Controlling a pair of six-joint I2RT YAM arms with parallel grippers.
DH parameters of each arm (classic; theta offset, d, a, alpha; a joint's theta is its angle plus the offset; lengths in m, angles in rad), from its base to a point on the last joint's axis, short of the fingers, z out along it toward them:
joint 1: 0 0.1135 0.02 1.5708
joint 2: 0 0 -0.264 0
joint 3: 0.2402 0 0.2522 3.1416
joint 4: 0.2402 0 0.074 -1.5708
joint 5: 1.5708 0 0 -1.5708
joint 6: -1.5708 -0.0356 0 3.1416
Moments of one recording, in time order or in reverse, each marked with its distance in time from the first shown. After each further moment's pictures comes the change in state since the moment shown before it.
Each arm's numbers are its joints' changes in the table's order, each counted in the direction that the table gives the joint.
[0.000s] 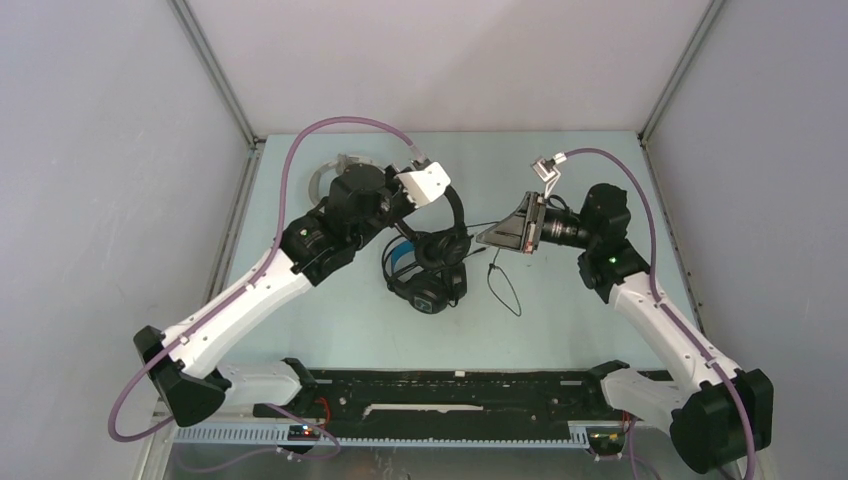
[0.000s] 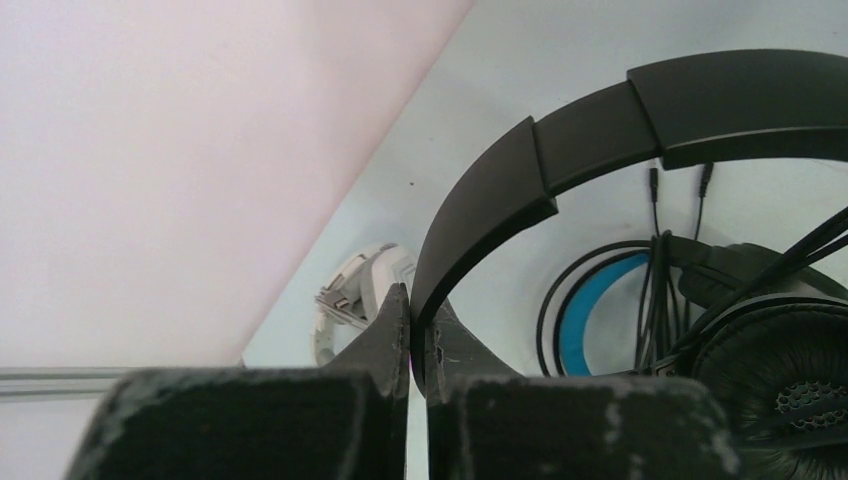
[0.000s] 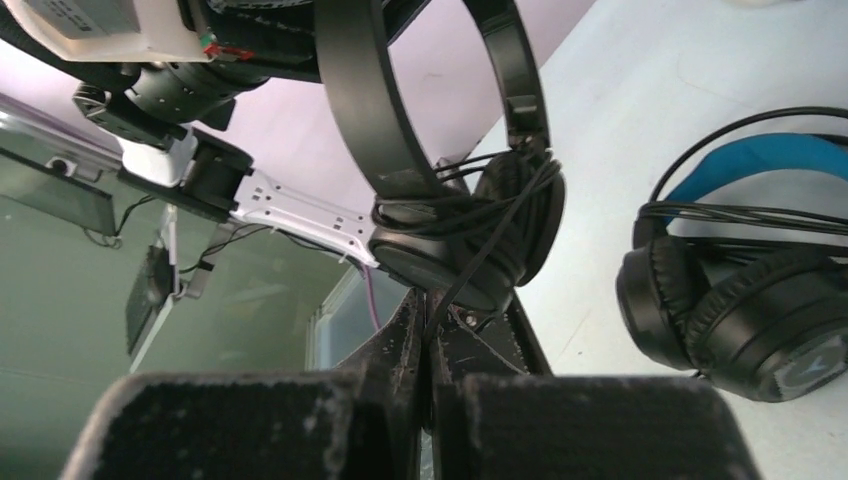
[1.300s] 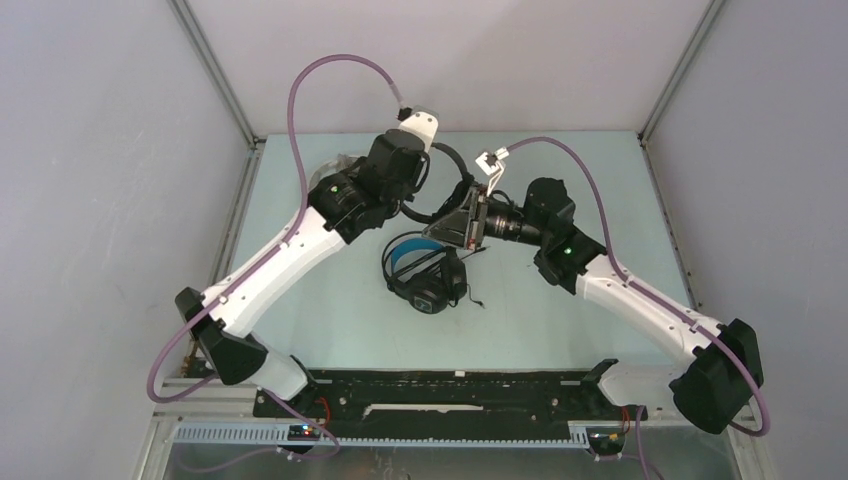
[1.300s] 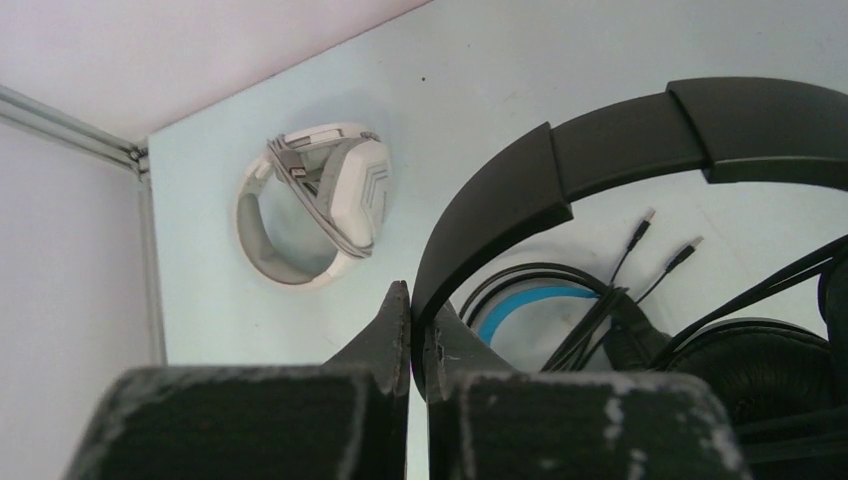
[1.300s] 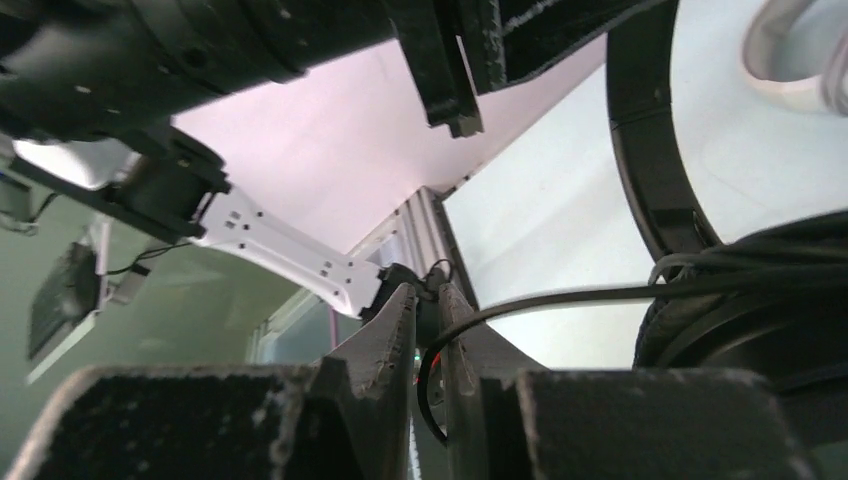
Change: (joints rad) left arm -0.013 -0.268 0.364 0.298 -0.351 0.562; right arm 0.340 -0.181 0.176 -0.059 0.317 0.121
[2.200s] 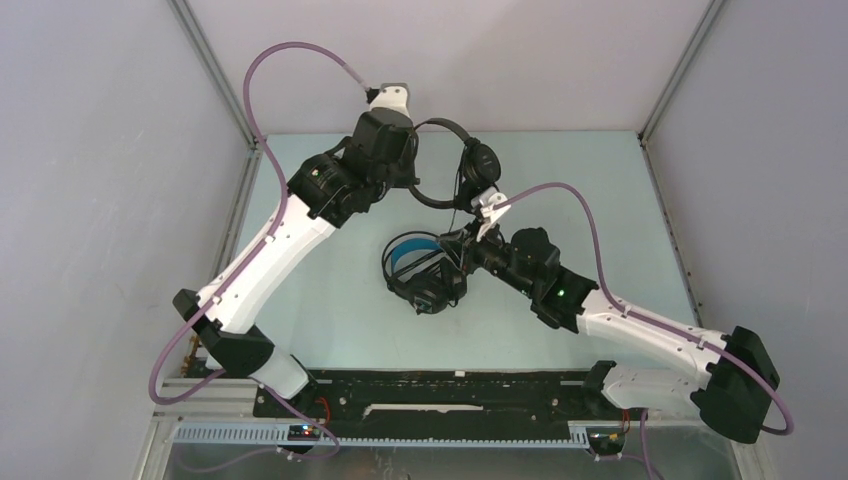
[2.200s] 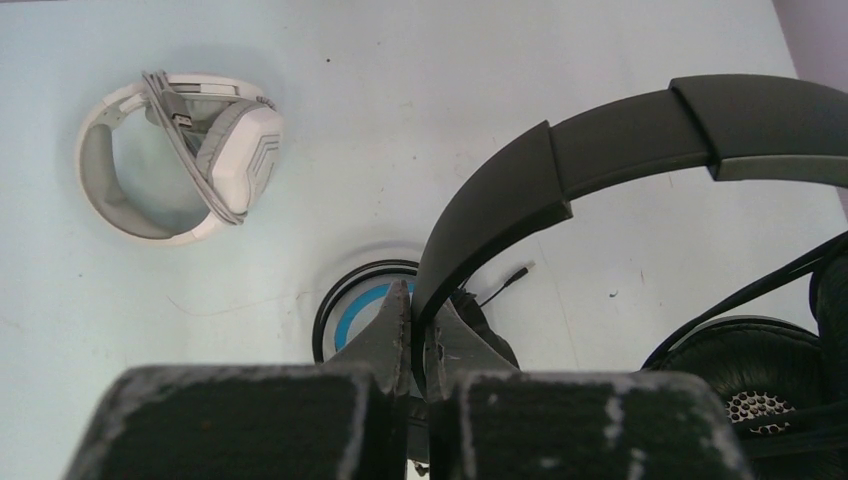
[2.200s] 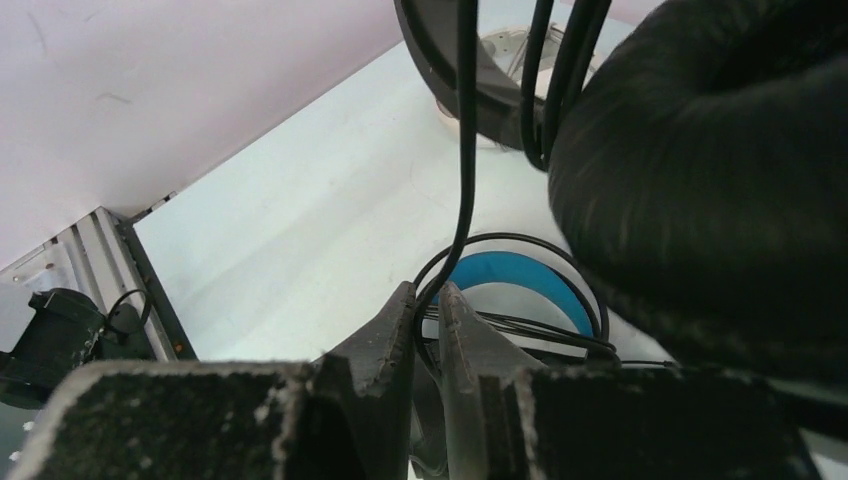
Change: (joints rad) left arm 0.034 -0.056 0.228 0.188 0.119 0.423; right arm 0.230 0.114 -0.217 -0.010 0.688 0.526
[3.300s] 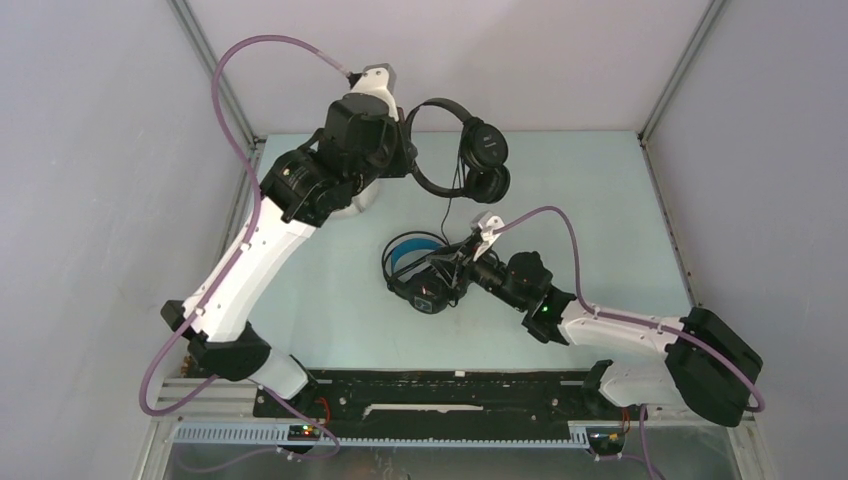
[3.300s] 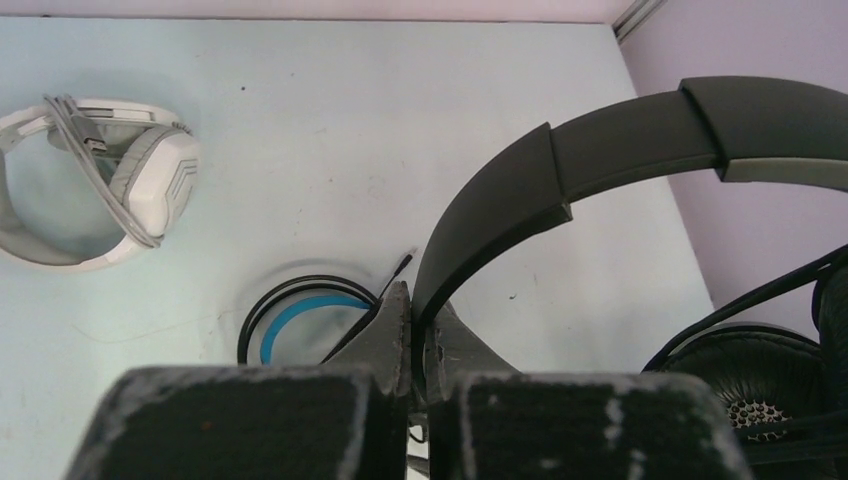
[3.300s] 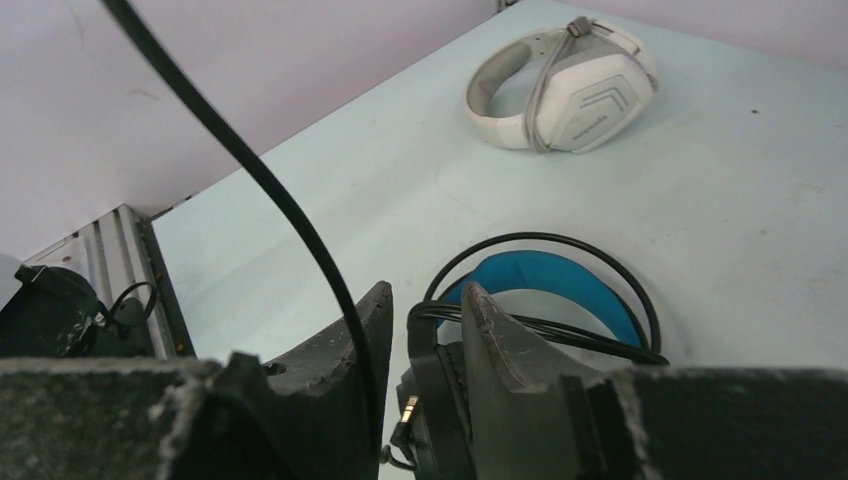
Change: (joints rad) left arm 0.012 0.023 0.112 0.020 0.132 0.072; right arm 0.018 -0.100 -0.243 -0.440 -0.028 -0.018
